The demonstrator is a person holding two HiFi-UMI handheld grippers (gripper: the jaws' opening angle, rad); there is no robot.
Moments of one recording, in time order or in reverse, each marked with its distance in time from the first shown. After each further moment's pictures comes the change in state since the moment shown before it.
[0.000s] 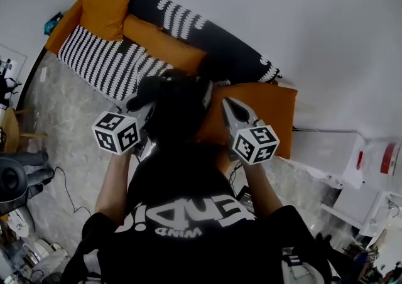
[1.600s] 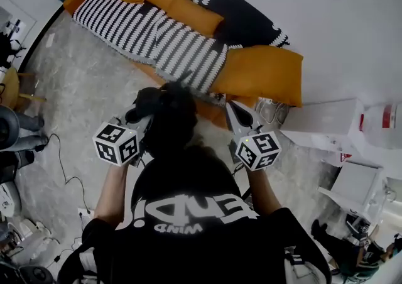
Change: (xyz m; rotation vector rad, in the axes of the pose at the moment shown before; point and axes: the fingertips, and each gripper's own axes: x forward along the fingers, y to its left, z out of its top) left arm -0.296 -0.074 -0.203 -0.042 0.040 0.034; right arm -0.163 0.235 -0.165 -0.140 0.018 0.033
